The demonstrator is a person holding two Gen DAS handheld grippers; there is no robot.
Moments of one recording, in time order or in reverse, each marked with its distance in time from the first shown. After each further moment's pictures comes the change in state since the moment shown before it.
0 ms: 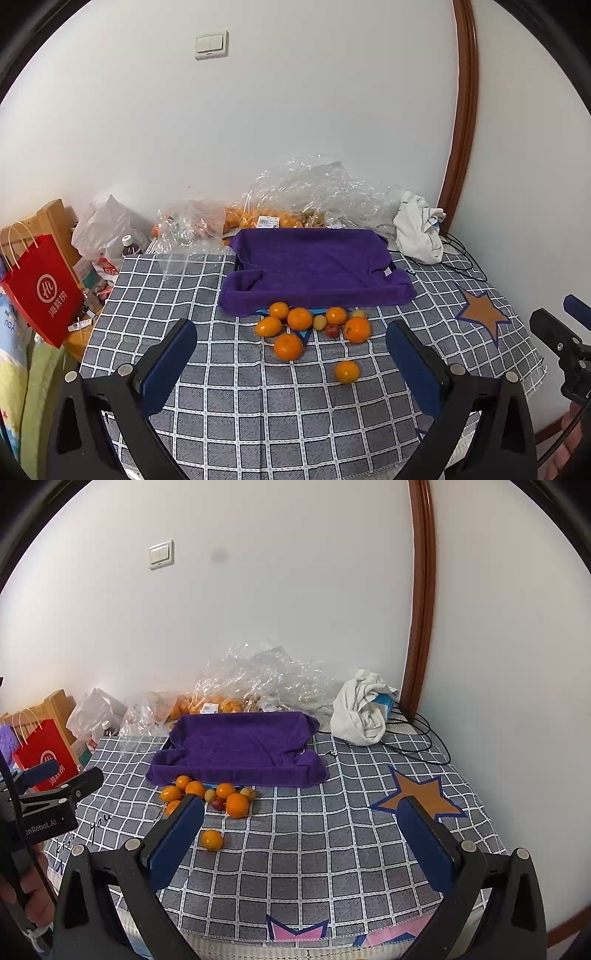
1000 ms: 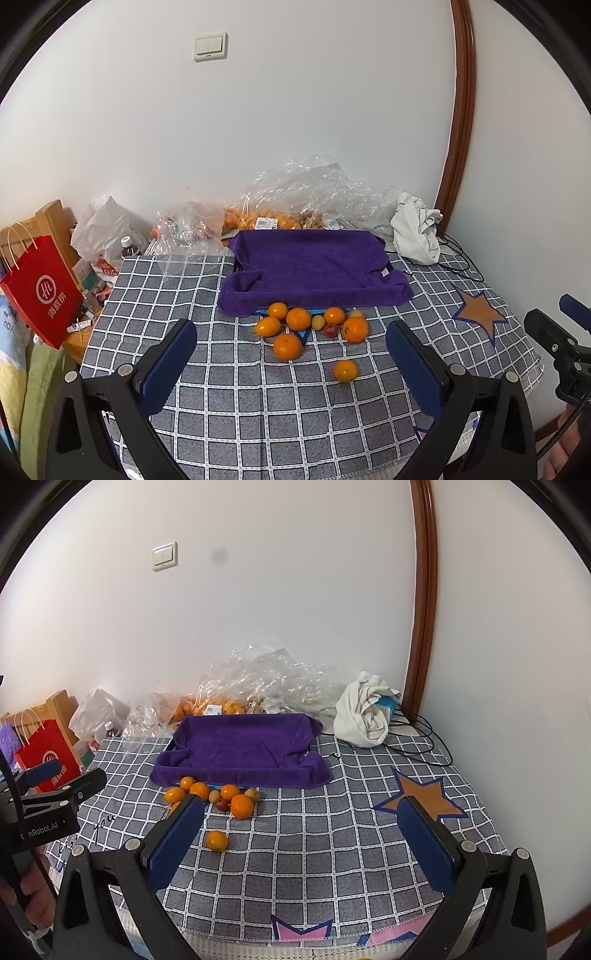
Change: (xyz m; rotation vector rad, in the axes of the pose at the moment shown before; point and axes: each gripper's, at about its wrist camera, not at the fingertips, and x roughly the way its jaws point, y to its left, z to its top) left arm -0.006 0.003 -0.001 -0.001 -0.006 -0.013; right arm -0.005 0.006 -0.001 -0.005 -0.009 0.002
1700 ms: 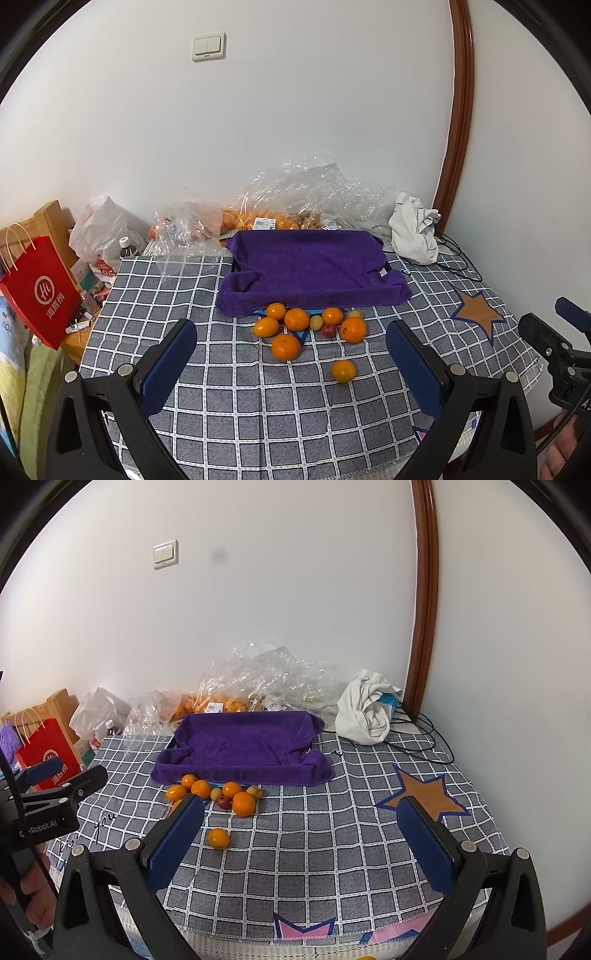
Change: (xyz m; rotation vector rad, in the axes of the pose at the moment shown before) left arm 0.001 -0.001 -0.001 0.004 -0.001 -0.004; right arm 0.003 0.000 -0.002 0.005 0.010 0.004
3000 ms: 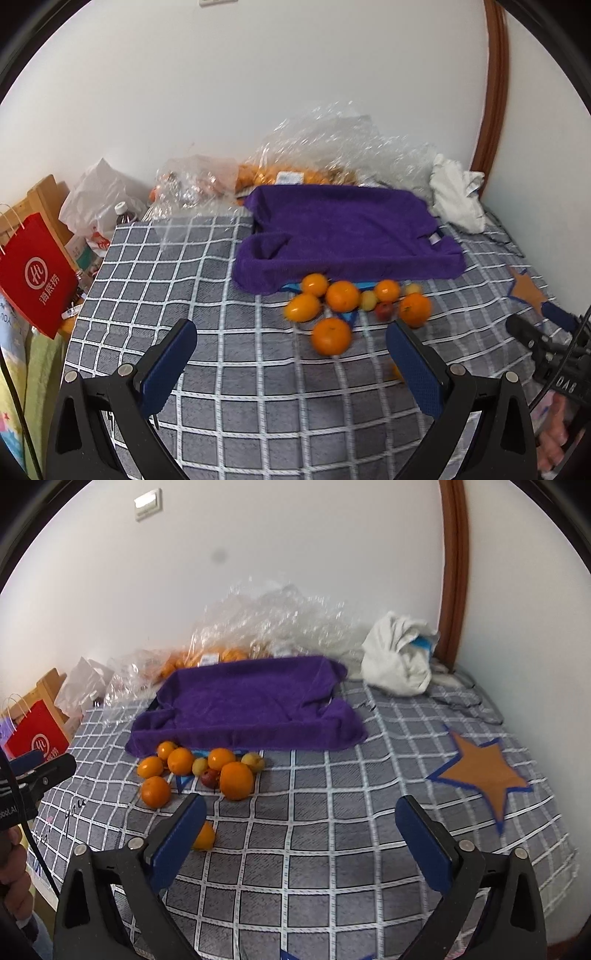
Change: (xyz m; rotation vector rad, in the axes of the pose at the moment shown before) left arm 0.103 0.043 -0.026 -0.003 0.128 0.063; right arm 0.148 0.012 -0.036 0.017 0.176 0.054
